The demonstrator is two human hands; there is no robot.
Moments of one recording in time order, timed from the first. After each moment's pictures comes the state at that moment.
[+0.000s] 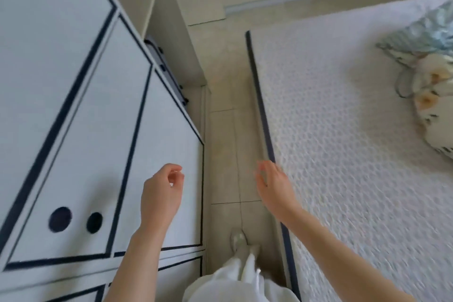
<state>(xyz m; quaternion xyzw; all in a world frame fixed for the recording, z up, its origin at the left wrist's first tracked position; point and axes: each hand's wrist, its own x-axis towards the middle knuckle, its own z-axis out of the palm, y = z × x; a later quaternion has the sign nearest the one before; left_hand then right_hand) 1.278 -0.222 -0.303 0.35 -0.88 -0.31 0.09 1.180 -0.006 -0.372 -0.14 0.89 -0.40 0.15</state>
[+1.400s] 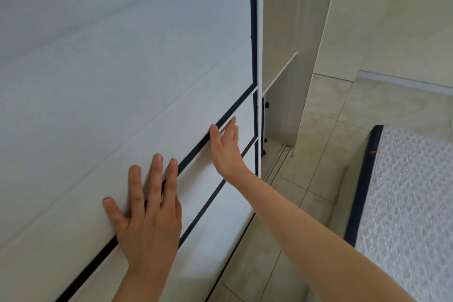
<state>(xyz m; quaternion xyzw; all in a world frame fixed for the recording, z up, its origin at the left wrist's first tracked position) 1.113 -0.406 -0.240 0.45 -0.77 0.40 0.20 0.929 -0.439 -0.233 -0.34 0.64 -0.57 0.39</state>
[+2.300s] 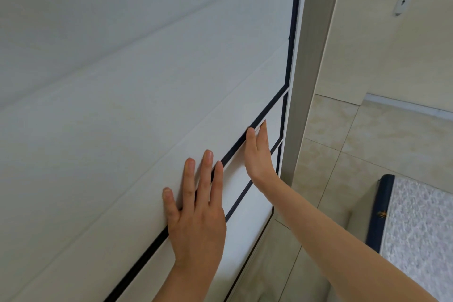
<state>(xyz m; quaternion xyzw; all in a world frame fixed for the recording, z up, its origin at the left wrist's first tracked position) 0.810 -0.518 -0.237 0.44 -0.81 0.34 0.18 0.646 -0.564 -0.239 -0.28 0.66 -0.62 0.33</state>
